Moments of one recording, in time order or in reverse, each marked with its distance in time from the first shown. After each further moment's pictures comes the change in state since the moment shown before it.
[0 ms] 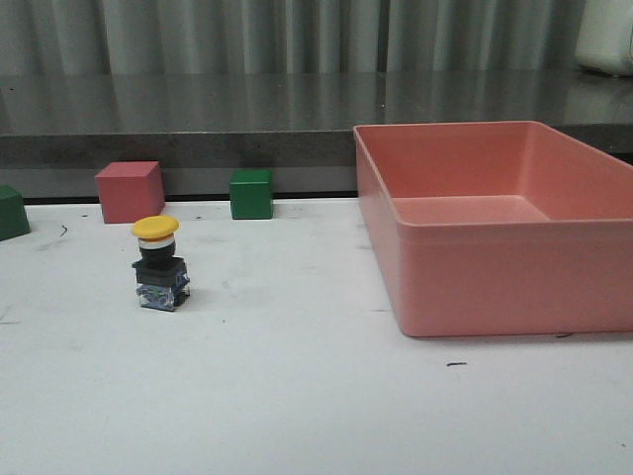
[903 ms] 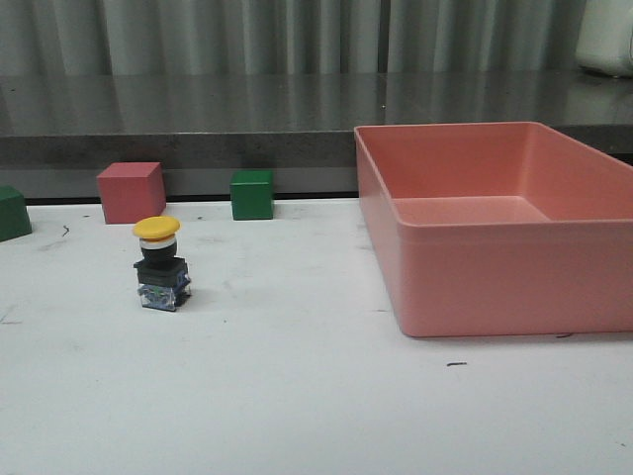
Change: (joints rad) left arm 0.322 -0.278 0.375 -0.187 -0.275 0.171; right arm 0.000 0.000 0.000 0.000 0.000 0.000
